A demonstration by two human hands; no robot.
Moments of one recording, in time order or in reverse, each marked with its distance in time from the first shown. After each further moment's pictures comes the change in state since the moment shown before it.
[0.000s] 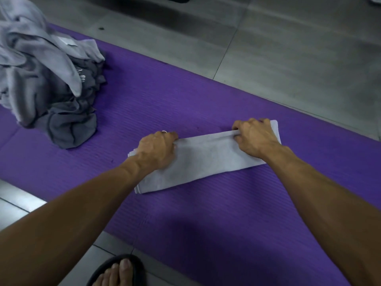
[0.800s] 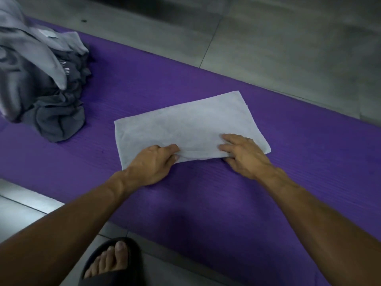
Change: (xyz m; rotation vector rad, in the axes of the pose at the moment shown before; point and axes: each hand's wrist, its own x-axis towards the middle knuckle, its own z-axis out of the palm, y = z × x) left_hand -0.055 0.010 0.031 -0.228 0.064 0.325; right_hand -0.084 0.002 0.050 0.262 -0.074 -0.169
